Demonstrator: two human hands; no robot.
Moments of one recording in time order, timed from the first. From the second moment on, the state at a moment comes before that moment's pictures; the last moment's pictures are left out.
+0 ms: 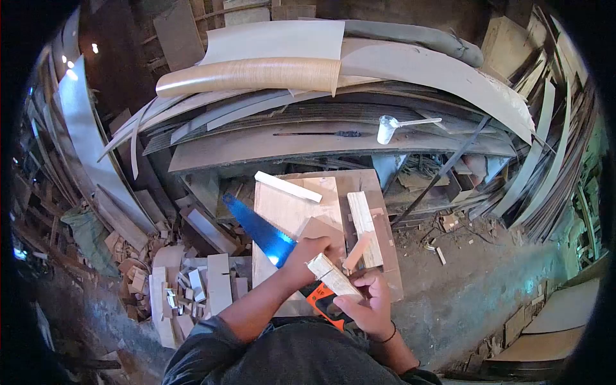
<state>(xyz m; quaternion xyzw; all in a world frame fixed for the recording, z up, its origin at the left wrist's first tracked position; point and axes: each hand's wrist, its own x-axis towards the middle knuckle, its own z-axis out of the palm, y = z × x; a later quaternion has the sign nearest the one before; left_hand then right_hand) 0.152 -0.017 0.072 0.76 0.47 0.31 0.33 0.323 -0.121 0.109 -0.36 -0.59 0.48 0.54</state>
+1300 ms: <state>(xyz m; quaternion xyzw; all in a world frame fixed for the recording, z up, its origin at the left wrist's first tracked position) 0.017 -0.106 0.087 0.60 0.71 0.25 0.29 0.341 -0.142 0.074 -0.41 -0.86 0.25 0.19</state>
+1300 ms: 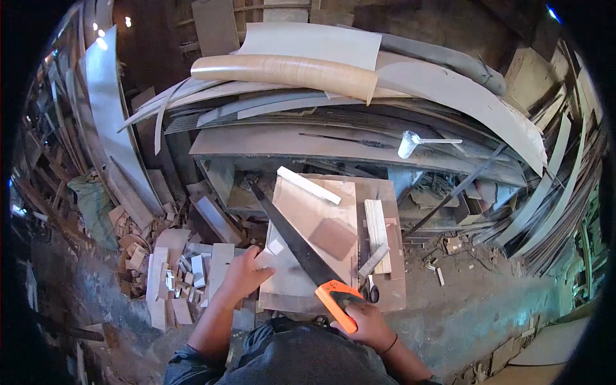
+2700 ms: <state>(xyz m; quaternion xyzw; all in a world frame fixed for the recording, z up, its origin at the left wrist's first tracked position) -0.033 -0.051 0.024 0.68 0.59 0.31 0.29 0.268 -0.149 0.034 -0.51 -0.51 0.45 0.52</state>
